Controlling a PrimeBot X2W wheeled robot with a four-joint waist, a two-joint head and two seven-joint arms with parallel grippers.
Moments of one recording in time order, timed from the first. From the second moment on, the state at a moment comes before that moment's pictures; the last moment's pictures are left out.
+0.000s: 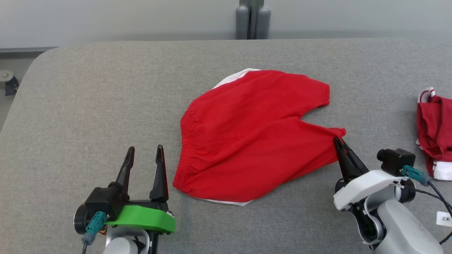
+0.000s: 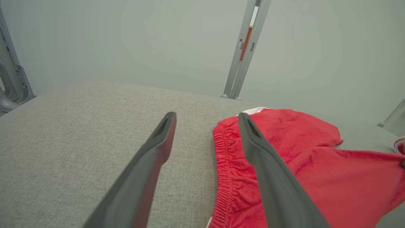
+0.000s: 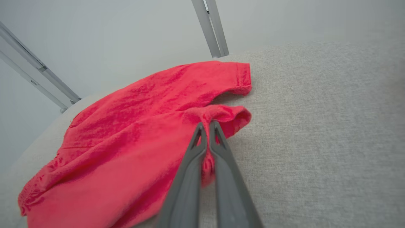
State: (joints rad) left arm -0.10 0.05 -0.22 0.16 -0.33 0.02 -0.26; right arm -0.30 -0.22 0.28 0.51 0.61 0.13 -0.25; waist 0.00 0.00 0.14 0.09
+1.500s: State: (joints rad) left arm -0.14 0.05 -0.33 0.15 -0.35 0.02 -0.26; right arm -0.60 -0.33 0.15 0.86 0.51 0.13 0.01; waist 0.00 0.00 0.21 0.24
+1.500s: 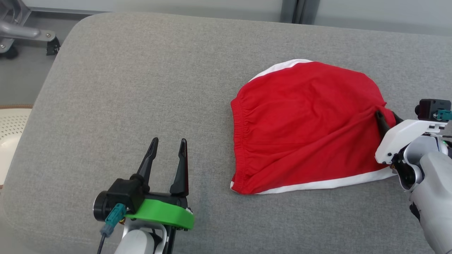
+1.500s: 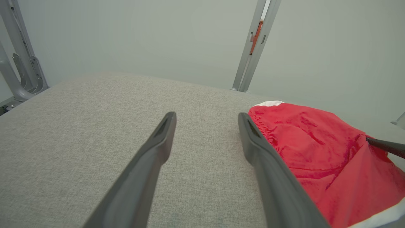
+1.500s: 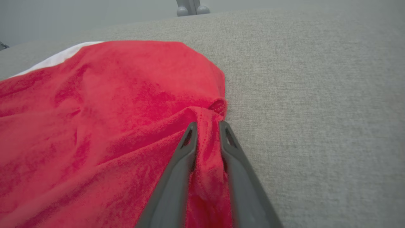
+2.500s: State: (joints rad) left arm -0.06 0.05 -0.17 0.08 -0.31 -0.04 -0.26; right arm -0.04 -0.18 0.04 0.12 0.50 0.13 -0.26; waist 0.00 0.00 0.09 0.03
